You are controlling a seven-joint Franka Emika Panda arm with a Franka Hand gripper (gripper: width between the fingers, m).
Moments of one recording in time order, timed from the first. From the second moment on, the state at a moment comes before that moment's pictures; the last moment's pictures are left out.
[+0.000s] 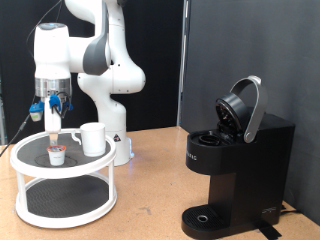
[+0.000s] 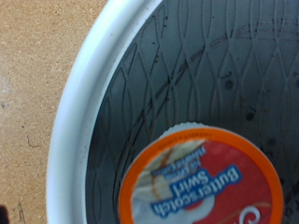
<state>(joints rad) -0.20 -0.33 -0.45 -2.62 -0.23 2.40 2.01</state>
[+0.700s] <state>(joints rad) -0.21 -0.28 -0.45 -2.66 -0.23 2.48 2.01</state>
